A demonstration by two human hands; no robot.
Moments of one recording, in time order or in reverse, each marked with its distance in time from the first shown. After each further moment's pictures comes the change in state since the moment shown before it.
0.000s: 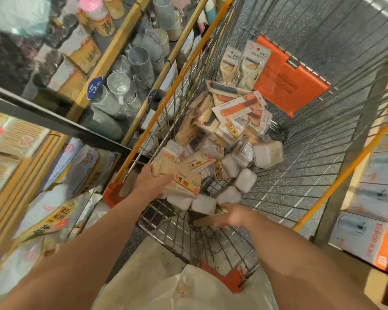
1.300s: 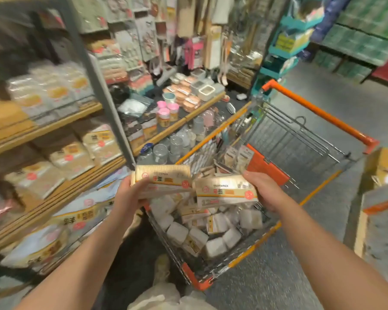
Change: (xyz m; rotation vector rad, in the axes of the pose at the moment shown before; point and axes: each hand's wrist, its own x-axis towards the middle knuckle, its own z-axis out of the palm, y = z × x) left_hand -0.205 -0.036 -0.064 -0.801 0.201 0.578; right_hand -0.266 -0.028 -0.090 0.561 0.519 -0.805
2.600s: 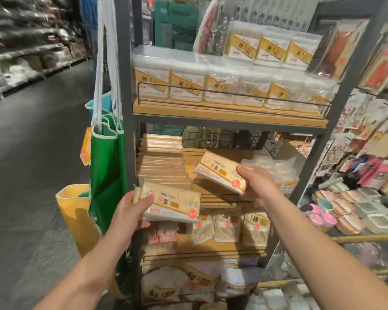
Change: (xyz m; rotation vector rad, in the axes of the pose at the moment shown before) left_hand -0.065 0.115 -0.366 -0.192 0.670 0.259; right_hand 0.063 -0.280 0.486 -0.038 -0.483 -0.303
